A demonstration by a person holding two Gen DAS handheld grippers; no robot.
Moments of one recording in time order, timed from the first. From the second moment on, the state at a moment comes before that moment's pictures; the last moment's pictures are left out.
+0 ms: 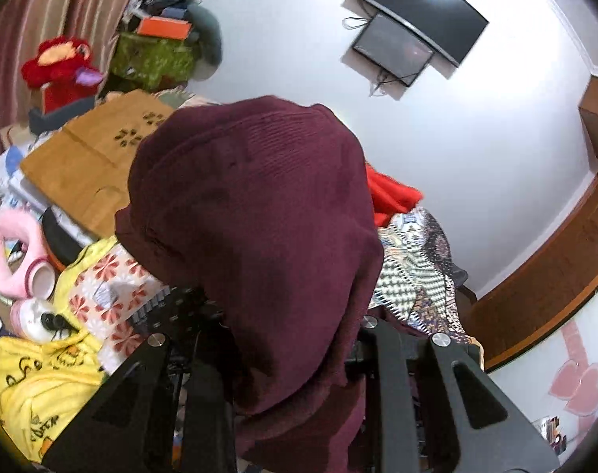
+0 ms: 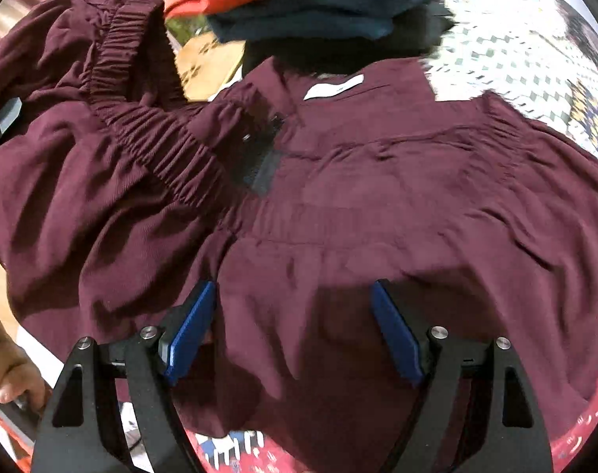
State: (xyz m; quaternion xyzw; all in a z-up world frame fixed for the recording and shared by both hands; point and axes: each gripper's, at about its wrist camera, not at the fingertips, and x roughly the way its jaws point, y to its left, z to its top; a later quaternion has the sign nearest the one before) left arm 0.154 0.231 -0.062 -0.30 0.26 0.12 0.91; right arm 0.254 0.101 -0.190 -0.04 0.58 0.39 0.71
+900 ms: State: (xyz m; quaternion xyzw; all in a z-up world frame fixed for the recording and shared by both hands) left arm 0.304 -0.064 -0.146 0.01 0.46 -0.08 0.89; right arm 0.272 -0.174 -0.099 0.06 0.45 0.17 0.88
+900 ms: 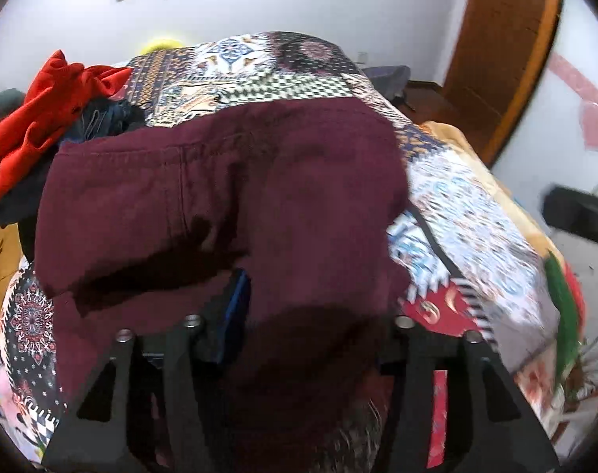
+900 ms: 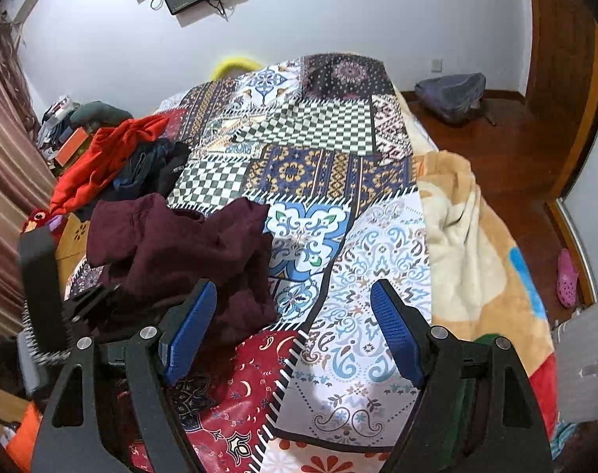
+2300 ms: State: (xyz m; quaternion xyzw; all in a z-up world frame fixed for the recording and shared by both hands) left arm 0.221 0.082 -0.191 -0.08 0.49 -0.03 0.87; right arm 0.305 -0.105 -0.178 -0.02 0.55 0.25 0.80
